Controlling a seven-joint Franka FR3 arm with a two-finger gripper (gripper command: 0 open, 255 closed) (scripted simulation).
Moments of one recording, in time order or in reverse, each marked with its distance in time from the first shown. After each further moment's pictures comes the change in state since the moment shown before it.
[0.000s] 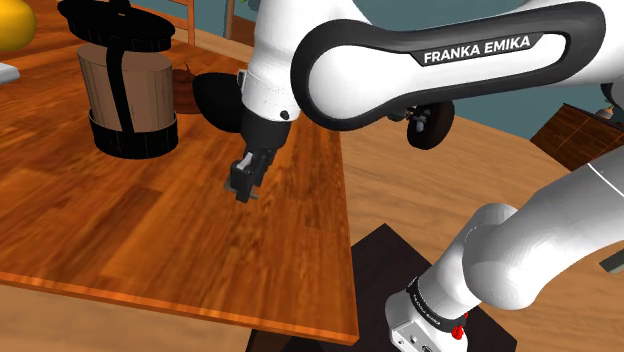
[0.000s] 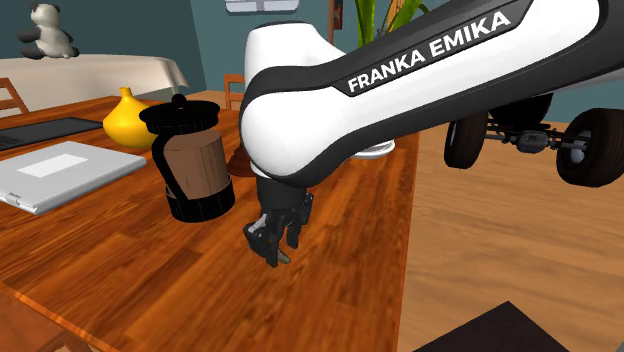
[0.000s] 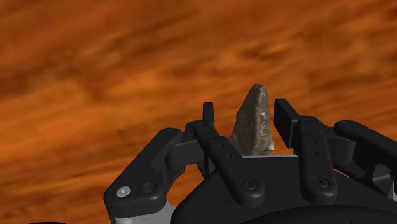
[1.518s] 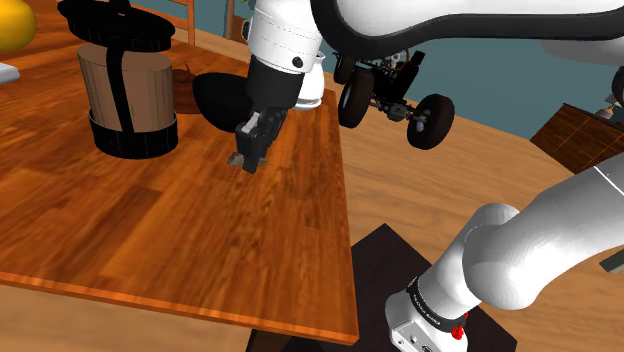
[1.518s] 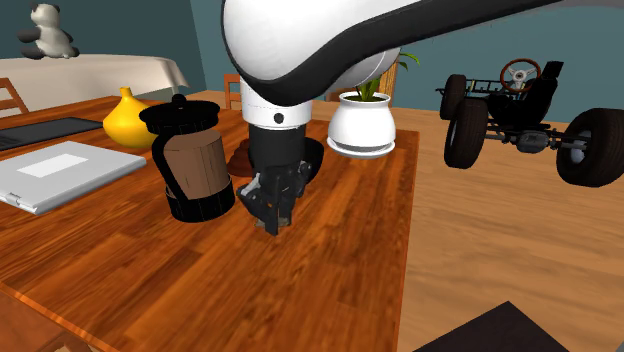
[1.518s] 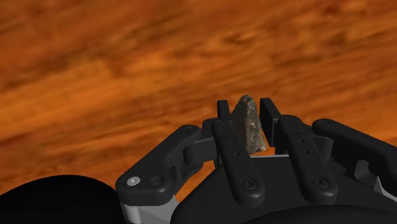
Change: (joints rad) arm 0.002 -0.041 -0.021 0.145 0.019 -0.190 -0.004
